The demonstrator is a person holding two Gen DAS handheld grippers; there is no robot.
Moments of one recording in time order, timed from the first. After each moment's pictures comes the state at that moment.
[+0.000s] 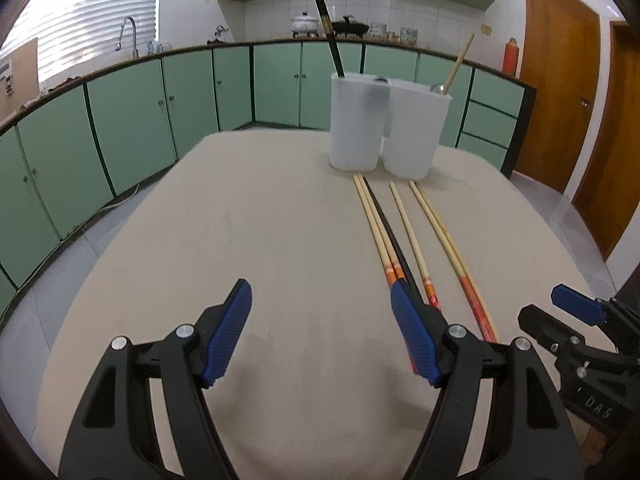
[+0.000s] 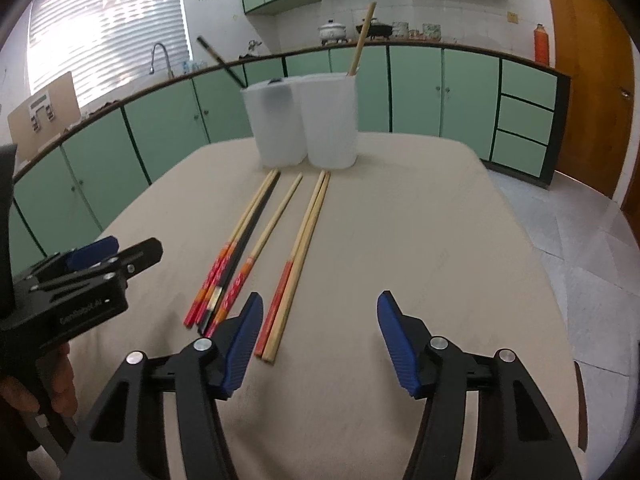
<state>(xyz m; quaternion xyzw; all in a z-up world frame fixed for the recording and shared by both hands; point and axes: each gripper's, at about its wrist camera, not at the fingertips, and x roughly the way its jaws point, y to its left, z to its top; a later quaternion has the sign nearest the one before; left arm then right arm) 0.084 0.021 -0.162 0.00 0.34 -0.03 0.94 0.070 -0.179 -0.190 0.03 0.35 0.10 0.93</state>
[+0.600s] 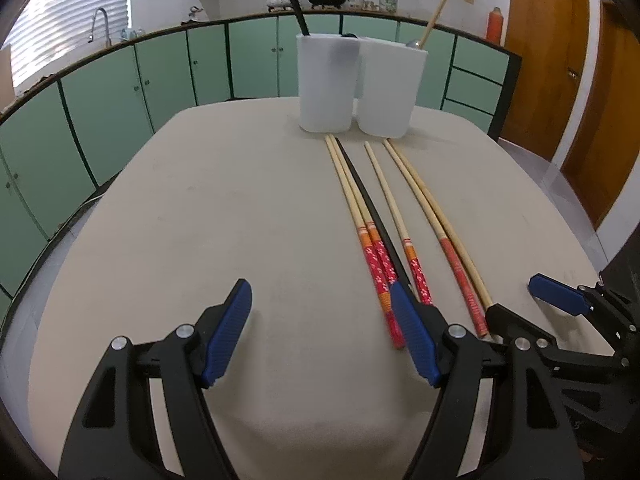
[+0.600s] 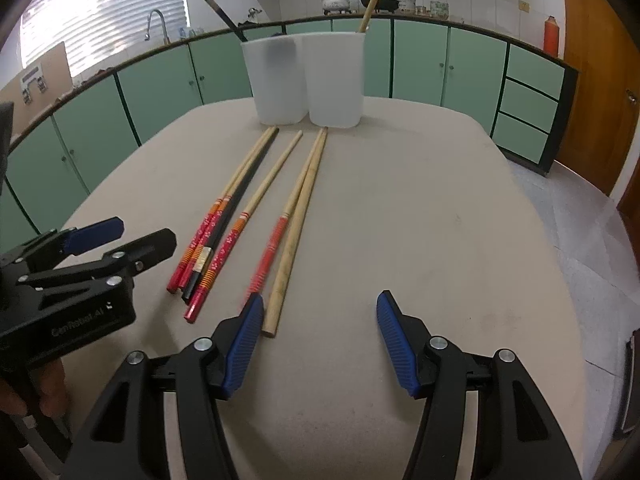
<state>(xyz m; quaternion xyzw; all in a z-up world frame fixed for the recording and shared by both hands) 0.092 0.001 -0.179 0.02 0.39 -0.06 0.92 0.077 -0.170 -0.209 0.01 0.40 0.09 0.91</state>
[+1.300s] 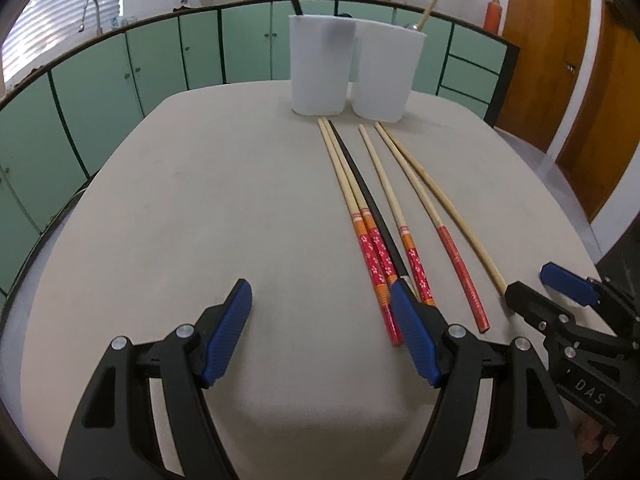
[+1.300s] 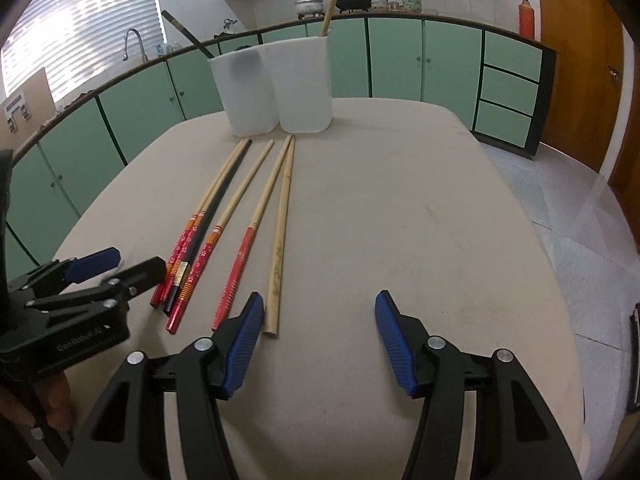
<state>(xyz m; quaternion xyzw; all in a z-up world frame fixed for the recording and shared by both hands) 0.101 -0.004 -0.187 0.02 0.42 -0.07 0.91 0.075 -0.189 -0.208 0.05 0.39 0.06 0.92</state>
